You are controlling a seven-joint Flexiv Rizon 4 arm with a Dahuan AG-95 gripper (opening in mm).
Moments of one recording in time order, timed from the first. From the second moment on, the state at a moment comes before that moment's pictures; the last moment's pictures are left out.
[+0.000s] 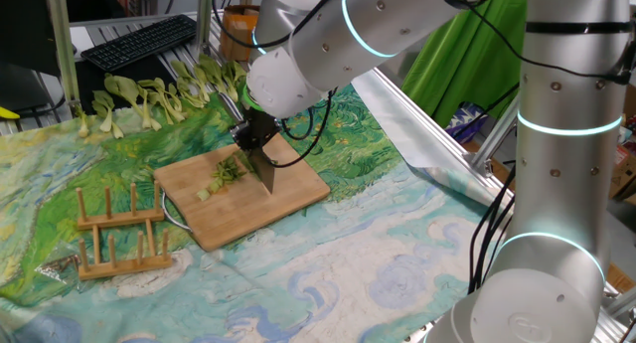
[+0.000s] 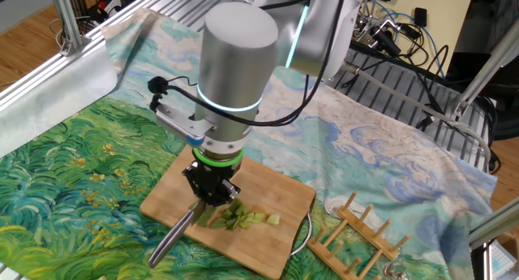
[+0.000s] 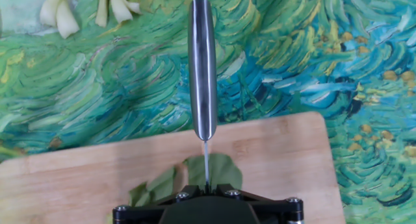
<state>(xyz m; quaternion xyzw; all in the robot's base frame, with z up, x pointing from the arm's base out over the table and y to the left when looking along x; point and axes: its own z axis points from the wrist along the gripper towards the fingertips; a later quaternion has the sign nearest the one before) 0.624 0.022 0.034 0.02 1.00 0.00 0.08</state>
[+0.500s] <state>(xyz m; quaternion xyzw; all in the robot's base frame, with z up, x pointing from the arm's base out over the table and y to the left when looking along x) 0.628 0.025 0.036 0.01 1.00 0.00 0.06</state>
